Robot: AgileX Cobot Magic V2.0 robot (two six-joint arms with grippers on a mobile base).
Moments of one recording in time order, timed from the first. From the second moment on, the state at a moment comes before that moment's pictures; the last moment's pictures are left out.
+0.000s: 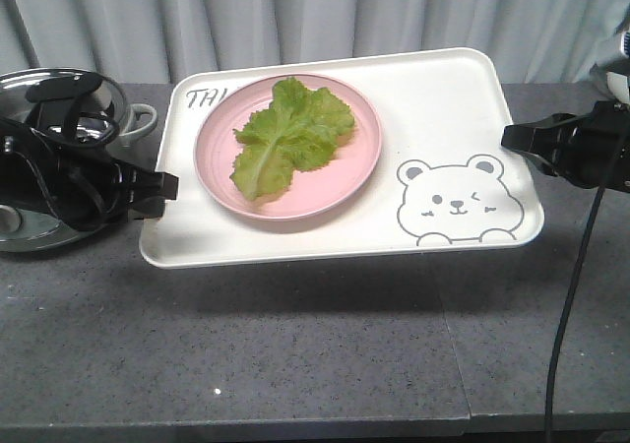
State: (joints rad) left arm -0.22 1.46 -1.15 -0.42 0.73 0.16; right arm -0.10 1.39 -0.95 -1.77 -0.57 1.93
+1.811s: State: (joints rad) left arm -0.22 1.46 -1.15 -0.42 0.73 0.16; right arm -0.10 1.39 -0.95 -1.77 -0.57 1.93
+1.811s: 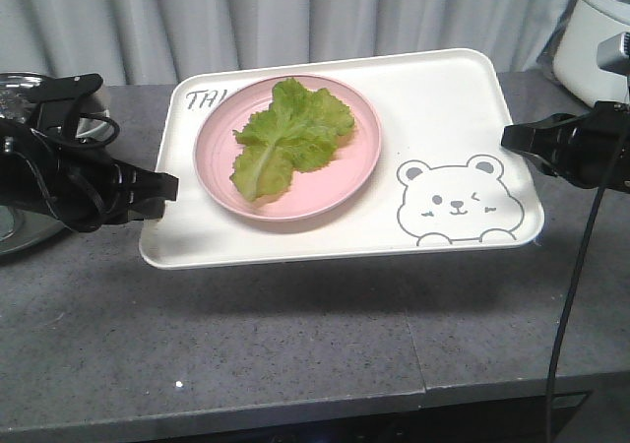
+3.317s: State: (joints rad) left arm -0.22 1.46 -1.15 -0.42 0.73 0.16; right arm -0.10 1.39 -0.95 -1.77 -0.57 1.93
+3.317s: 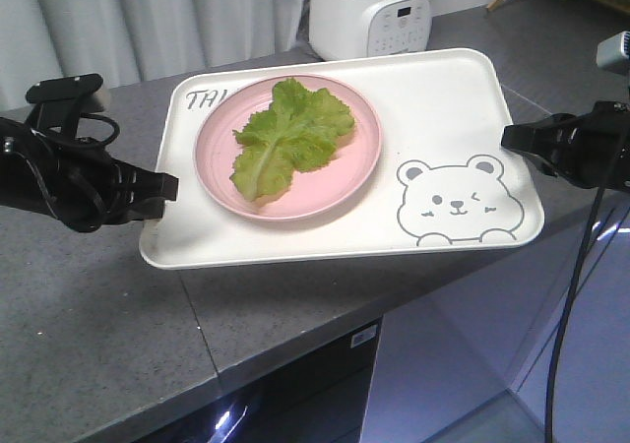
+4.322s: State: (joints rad) left arm -0.22 1.46 -1.15 -0.42 0.73 0.16; right arm -0.10 1.39 -0.95 -1.77 -0.57 1.93
